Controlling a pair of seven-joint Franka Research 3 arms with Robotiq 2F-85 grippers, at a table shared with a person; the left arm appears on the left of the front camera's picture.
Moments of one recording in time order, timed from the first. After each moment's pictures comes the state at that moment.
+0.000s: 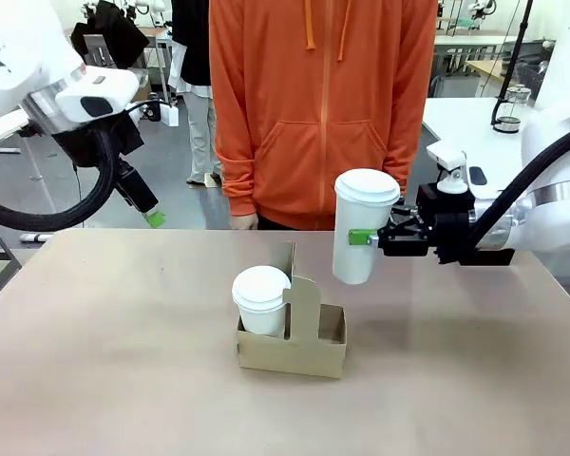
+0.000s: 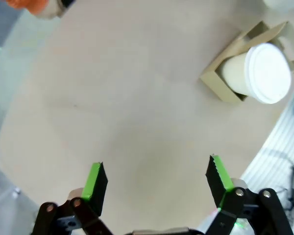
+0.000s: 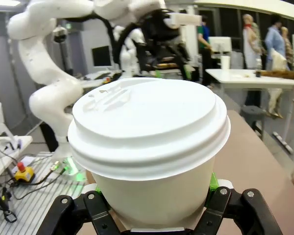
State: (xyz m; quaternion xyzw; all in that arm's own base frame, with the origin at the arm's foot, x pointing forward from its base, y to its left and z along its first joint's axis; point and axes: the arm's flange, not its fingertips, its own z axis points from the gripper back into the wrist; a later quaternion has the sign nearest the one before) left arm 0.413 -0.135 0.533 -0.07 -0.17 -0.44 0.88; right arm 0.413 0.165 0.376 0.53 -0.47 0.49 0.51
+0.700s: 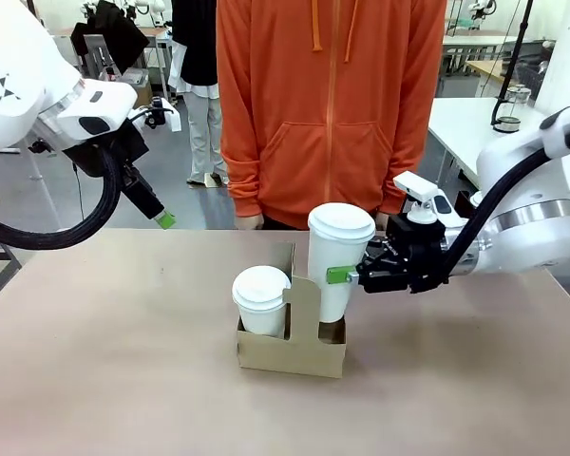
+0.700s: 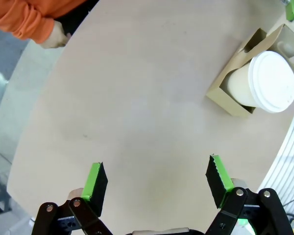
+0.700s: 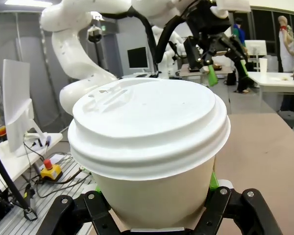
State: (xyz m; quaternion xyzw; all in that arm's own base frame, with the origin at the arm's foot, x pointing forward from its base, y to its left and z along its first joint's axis) left arm 0.417 -0.136 0.520 -0.08 -0.22 -0.48 0.85; right arm 0.389 0.209 0.342 0.59 -0.41 0.51 0.47
